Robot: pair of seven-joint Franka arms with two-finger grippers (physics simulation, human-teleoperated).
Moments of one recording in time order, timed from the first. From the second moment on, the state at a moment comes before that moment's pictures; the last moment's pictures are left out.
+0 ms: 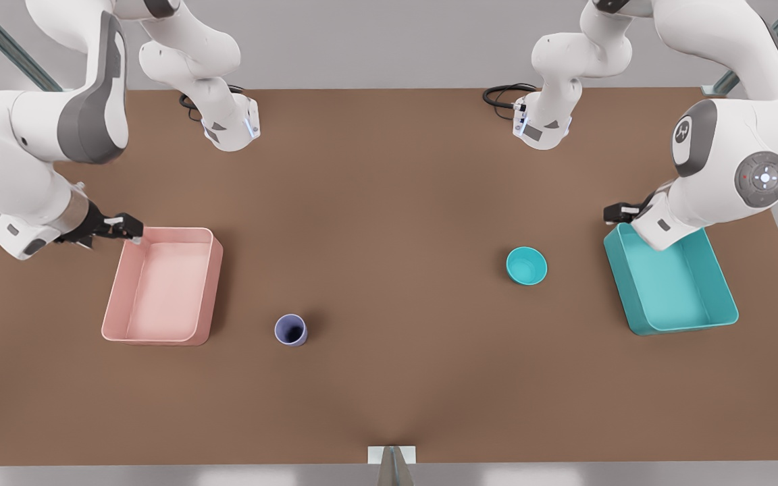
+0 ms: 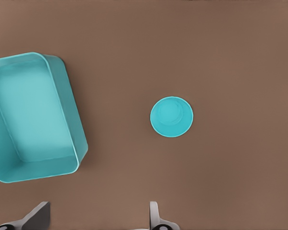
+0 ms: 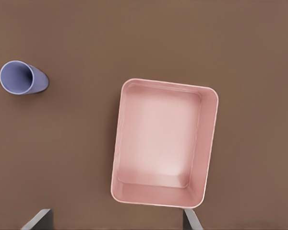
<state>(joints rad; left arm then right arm) -0.03 0.16 -0.04 -1.48 0.03 1.37 0.02 0.18 0.16 -0.16 -1.43 -0.04 1.50 -0.09</state>
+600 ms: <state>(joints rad) -0.29 0.48 -0.05 -1.88 0.14 2.09 -0.17 0.34 0.76 -0.15 -1.29 0.18 2.02 -0.12</state>
